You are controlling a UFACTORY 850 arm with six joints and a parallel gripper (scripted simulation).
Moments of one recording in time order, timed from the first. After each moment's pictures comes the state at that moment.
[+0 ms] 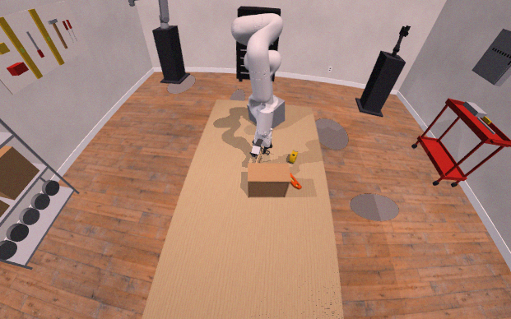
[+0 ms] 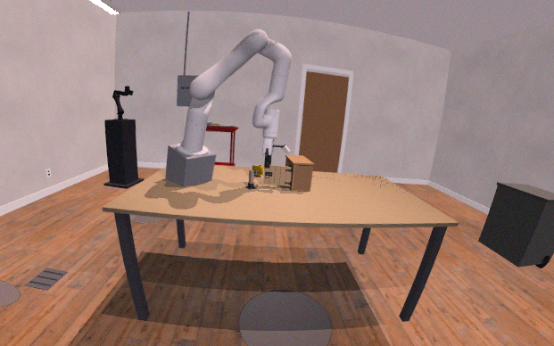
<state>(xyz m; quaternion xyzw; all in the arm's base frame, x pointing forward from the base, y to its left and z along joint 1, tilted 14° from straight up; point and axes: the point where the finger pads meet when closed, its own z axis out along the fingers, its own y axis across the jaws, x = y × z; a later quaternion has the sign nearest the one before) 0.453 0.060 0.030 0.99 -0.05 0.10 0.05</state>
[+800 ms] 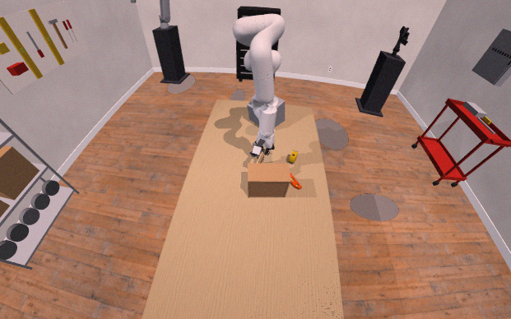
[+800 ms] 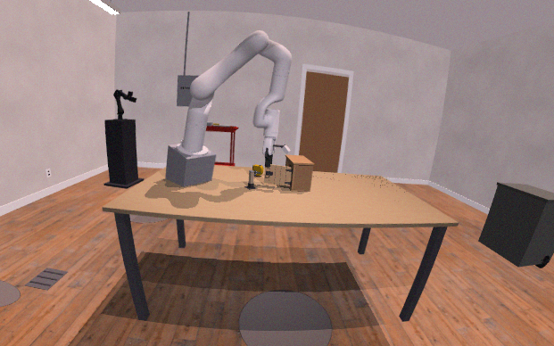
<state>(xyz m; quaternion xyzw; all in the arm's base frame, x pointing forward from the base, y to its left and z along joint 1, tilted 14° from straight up) 0.456 0.075 0.028 0.99 -0.11 0.11 0.05</state>
